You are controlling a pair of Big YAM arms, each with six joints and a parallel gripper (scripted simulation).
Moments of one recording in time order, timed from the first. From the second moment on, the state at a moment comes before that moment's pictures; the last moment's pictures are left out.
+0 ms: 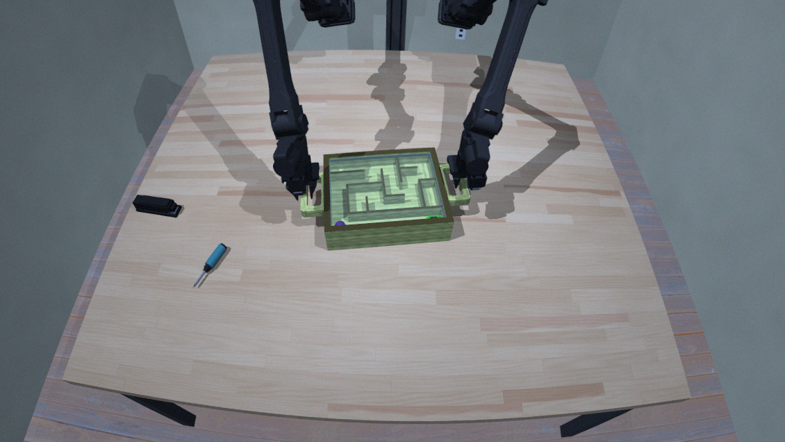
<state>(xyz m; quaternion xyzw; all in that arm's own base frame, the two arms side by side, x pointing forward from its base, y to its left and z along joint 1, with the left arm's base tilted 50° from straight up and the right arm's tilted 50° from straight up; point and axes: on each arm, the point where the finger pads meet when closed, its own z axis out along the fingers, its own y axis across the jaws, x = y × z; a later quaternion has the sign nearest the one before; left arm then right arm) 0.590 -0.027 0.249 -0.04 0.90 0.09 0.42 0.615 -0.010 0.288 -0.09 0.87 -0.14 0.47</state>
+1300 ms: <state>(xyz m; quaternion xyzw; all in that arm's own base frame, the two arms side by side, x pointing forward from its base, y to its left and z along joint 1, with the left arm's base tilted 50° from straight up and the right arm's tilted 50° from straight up) 0.588 -0.028 0.252 -0.04 0.90 0.09 0.42 0.614 -0.010 0.289 -0.09 0.87 -0.13 0.47</state>
